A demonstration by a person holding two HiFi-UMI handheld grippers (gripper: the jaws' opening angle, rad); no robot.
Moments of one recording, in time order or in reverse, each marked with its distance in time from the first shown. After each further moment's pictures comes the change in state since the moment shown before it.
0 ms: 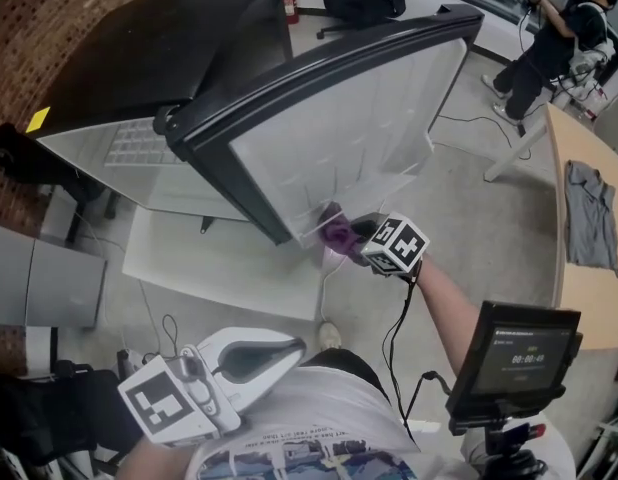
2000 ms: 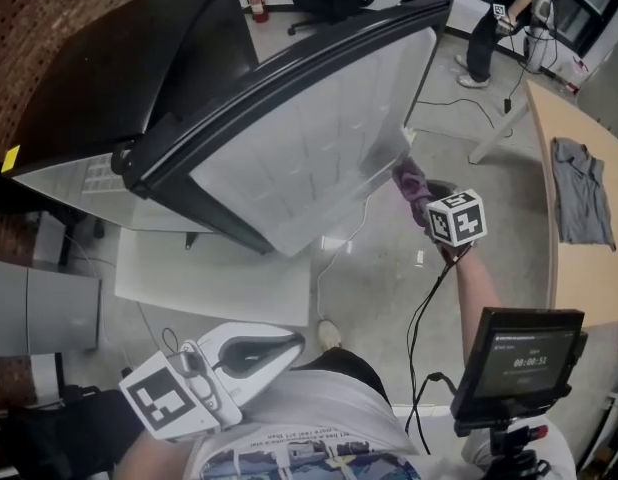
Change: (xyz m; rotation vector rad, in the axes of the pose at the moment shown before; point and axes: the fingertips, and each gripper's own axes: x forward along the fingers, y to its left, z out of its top) left arm 0.023 0.018 0.000 0.025 0.079 -0.086; right arm -0.163 -0.161 -0.071 0.345 -0.108 -0.624
